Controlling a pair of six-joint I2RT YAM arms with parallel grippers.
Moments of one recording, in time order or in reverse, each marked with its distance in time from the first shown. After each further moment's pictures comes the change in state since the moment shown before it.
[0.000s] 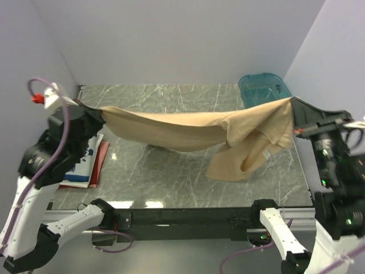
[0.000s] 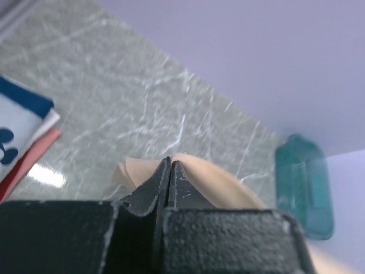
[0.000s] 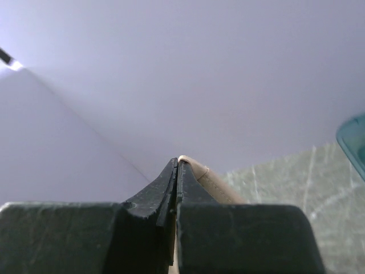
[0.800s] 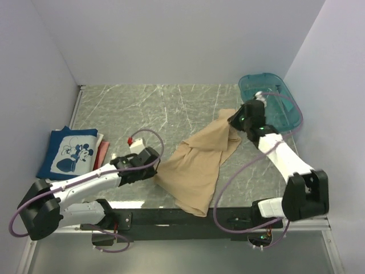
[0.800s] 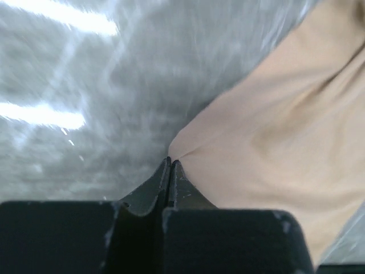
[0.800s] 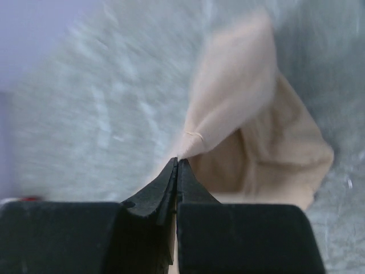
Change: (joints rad) left arm -0.349 0.208 -0.859 0.417 0.230 -0.266; right arm 0.154 0.627 -0.640 0.438 0.082 0.003
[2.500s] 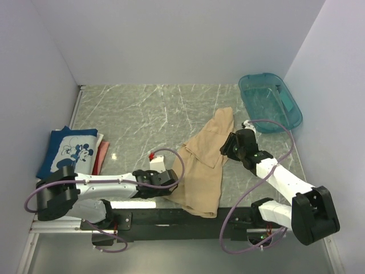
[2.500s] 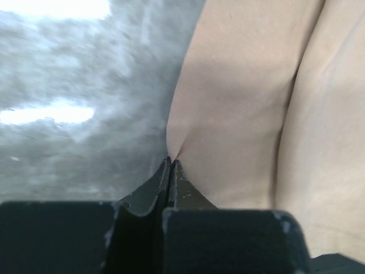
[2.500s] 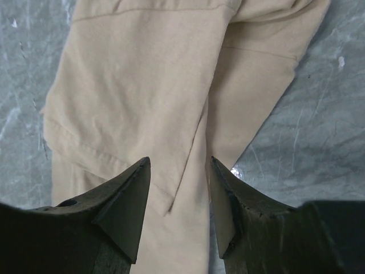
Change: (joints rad) left arm -0.335 0.196 -0.006 0.094 -0.032 -0.124; right arm 0.142 -0.225 -0.371 0.000 0.048 -0.052
